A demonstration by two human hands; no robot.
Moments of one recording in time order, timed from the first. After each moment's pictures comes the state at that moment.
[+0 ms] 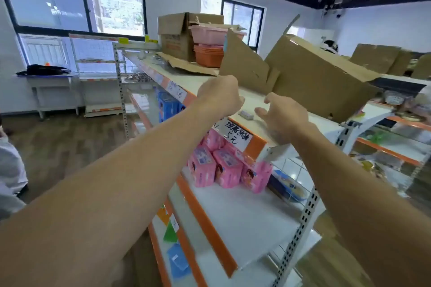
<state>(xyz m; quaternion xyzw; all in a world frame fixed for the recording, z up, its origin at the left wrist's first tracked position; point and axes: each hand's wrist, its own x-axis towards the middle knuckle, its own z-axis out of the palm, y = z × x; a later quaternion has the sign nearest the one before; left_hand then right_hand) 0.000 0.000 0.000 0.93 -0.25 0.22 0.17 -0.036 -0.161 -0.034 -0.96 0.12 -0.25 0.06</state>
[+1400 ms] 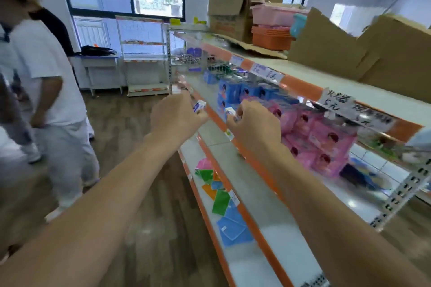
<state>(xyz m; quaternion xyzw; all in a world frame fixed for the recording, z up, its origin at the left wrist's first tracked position) -0.019 0.337 -0.081 0.94 -0.06 0.26 0.19 -0.036 0.174 -0.096 -0.95 0.02 -0.29 0.13</state>
